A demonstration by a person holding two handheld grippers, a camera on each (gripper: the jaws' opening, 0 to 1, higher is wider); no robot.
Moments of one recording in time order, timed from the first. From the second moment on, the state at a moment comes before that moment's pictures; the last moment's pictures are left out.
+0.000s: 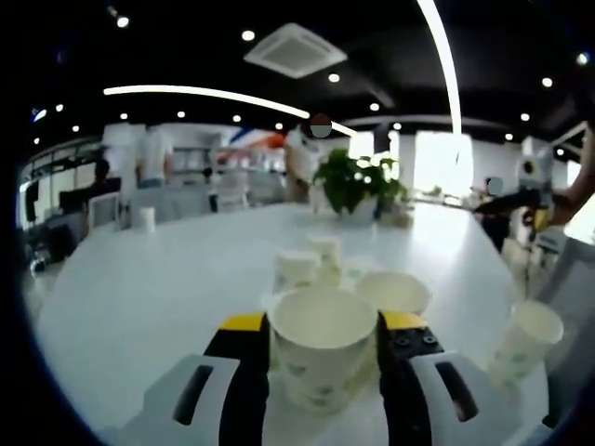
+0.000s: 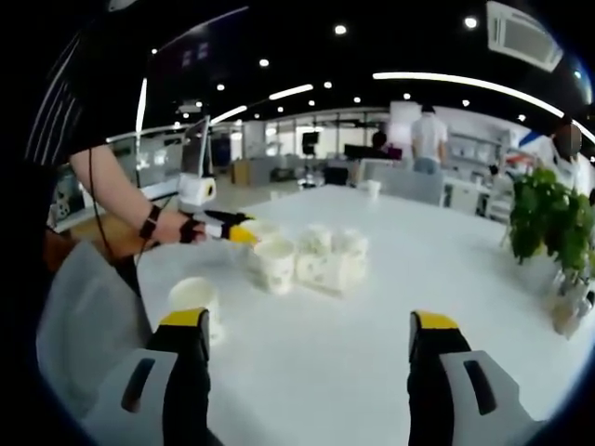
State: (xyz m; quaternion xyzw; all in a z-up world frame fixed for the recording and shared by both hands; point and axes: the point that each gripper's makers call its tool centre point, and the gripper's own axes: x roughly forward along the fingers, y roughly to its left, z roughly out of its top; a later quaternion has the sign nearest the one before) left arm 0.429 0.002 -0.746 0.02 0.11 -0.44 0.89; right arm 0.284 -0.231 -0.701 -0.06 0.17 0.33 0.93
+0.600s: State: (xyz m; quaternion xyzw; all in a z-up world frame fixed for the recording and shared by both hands) left arm 0.413 0.008 -0.730 0.02 0.10 -0.44 0.89; right arm 0.284 -0.225 -0.696 -0.06 0.16 0.33 0.93
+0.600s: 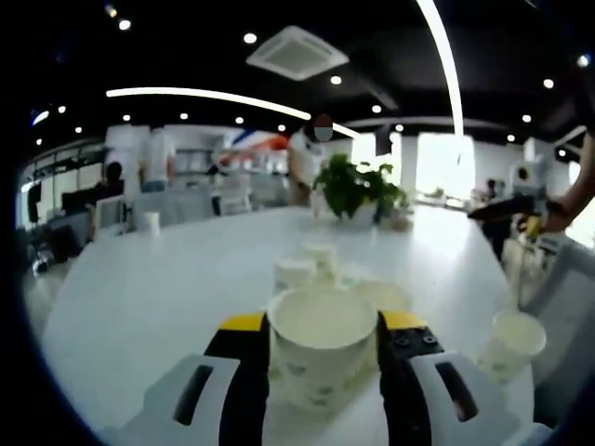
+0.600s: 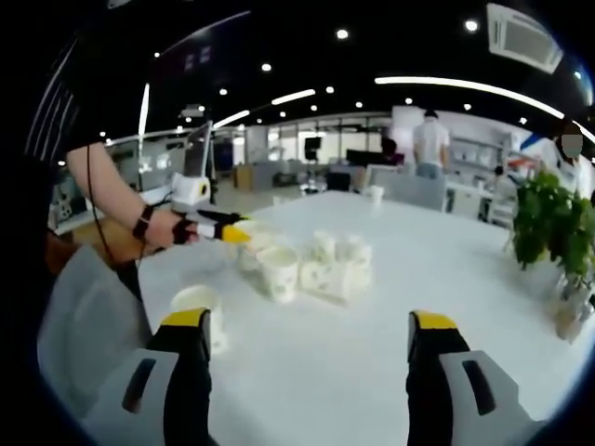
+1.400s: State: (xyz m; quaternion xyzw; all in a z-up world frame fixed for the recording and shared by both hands) left arm 0.390 -0.001 -0.677 0.01 0.07 -0.45 0.89; right arm 0.286 -0.216 -0.690 -0.06 0.15 0.35 0.92
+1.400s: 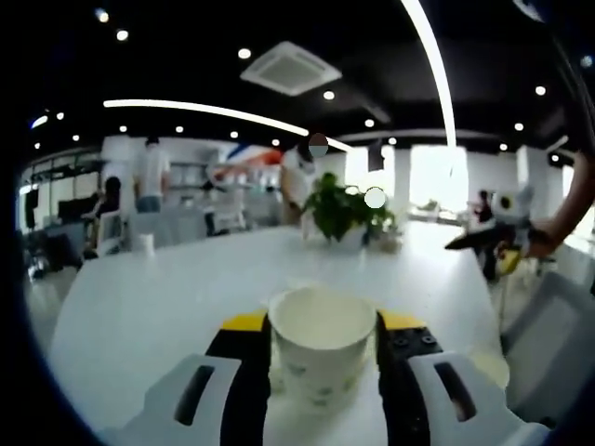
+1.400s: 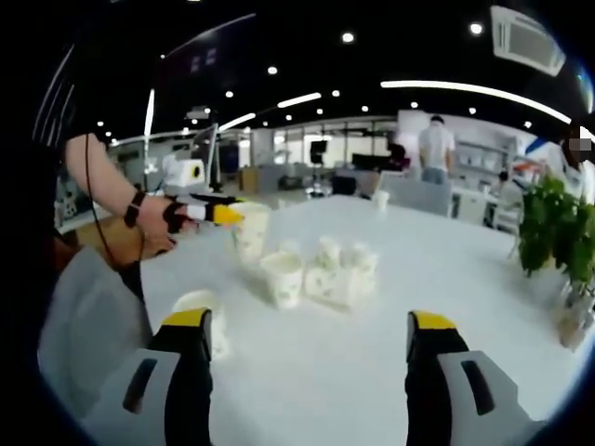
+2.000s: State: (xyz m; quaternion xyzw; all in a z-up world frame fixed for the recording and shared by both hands) left arm 0.371 -0.024 -0.645 -0.01 0.06 -0.49 0.87; right arm 0.298 -0.208 -0.687 -0.06 0.15 0.36 0.92
